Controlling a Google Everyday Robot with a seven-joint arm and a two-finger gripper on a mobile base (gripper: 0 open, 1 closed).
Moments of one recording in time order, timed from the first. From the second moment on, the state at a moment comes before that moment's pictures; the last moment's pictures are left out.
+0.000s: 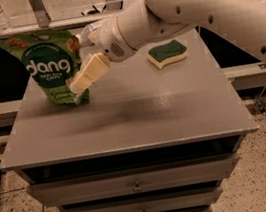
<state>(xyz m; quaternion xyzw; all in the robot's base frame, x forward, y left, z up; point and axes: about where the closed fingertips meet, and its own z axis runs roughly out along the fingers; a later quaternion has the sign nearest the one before) 0.592 0.095 0.935 -0.56 0.66 0.27 0.42</state>
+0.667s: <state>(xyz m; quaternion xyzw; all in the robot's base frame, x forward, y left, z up) 0.609 0.131 0.920 -0.55 0.65 0.30 0.42</state>
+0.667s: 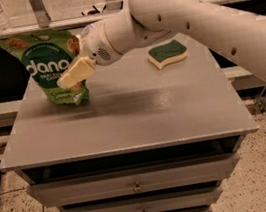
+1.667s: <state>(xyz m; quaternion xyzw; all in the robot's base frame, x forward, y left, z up) 0.617 0.123 0.926 -0.54 0.65 0.31 0.44</state>
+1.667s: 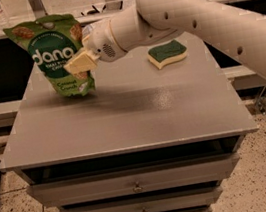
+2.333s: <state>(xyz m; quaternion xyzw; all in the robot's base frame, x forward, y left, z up) 0.623 0.103 0.976 -0.52 0.62 0.32 0.49</state>
